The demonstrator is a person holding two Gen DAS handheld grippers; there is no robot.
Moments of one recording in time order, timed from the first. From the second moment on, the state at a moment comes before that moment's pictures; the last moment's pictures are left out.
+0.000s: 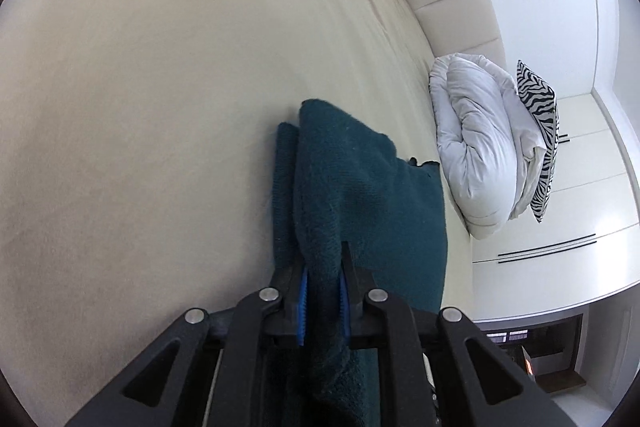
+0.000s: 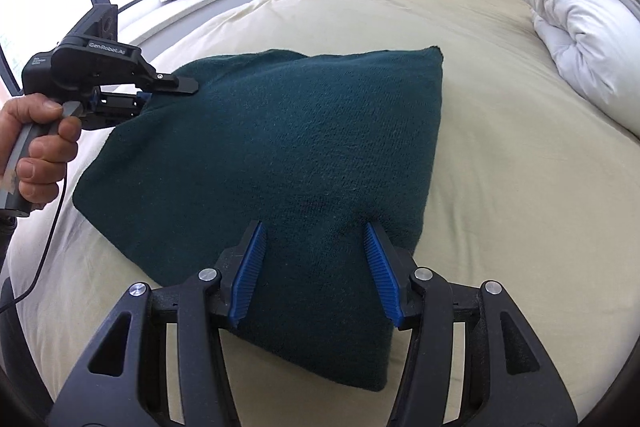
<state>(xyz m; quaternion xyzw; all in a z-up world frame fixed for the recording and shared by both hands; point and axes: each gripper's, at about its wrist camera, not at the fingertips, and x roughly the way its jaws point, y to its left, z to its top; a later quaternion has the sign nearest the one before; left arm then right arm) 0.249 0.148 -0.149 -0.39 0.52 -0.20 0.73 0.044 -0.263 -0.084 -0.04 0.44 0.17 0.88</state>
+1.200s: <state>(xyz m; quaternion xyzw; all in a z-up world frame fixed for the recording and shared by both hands) 0.230 0.056 -0.052 -0.13 0.40 -0.18 0.89 0.113 -0.350 -0.064 0.30 0.44 0.30 0.79</state>
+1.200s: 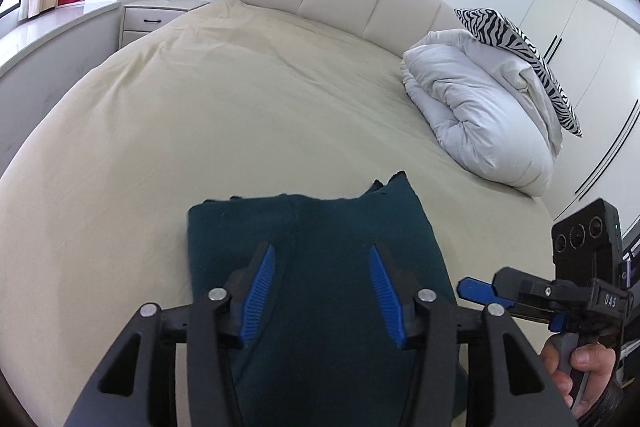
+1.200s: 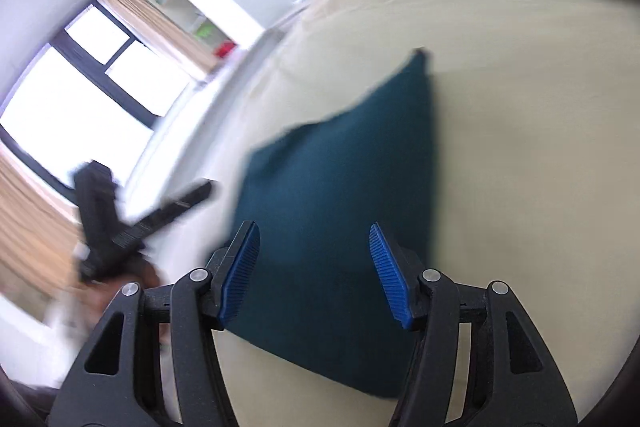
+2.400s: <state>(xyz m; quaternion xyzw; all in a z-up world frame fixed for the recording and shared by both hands) 0.252 0.055 -0.107 -0.11 0.45 -0.17 0.87 0.078 -0.327 -0.155 0.34 0.49 0.37 0.71</state>
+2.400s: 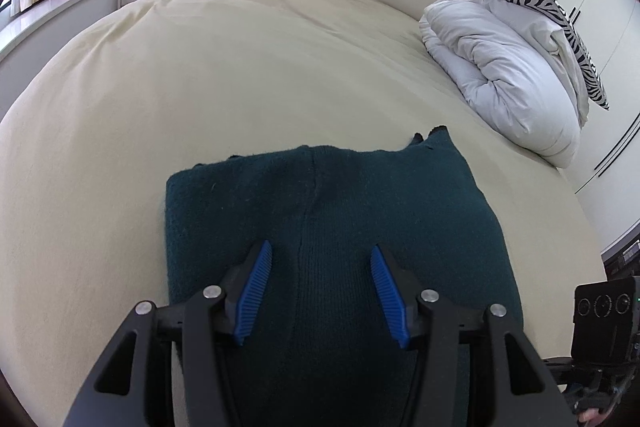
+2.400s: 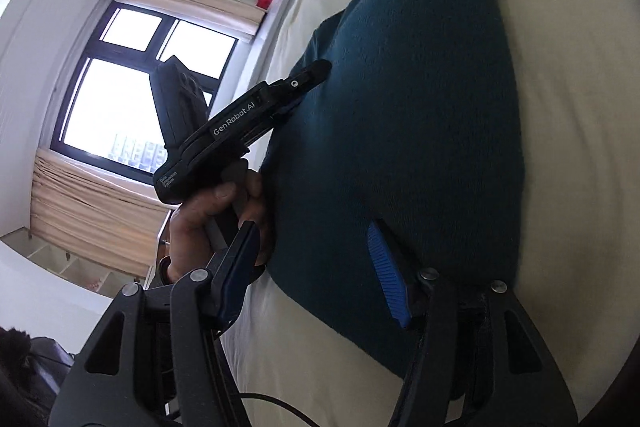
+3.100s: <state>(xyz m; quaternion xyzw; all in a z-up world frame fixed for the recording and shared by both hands) 0.214 0.152 -0.121 -0.33 0.48 -0.20 0.79 0.146 -0.380 -0.127 0.35 0.48 0.26 0.76</state>
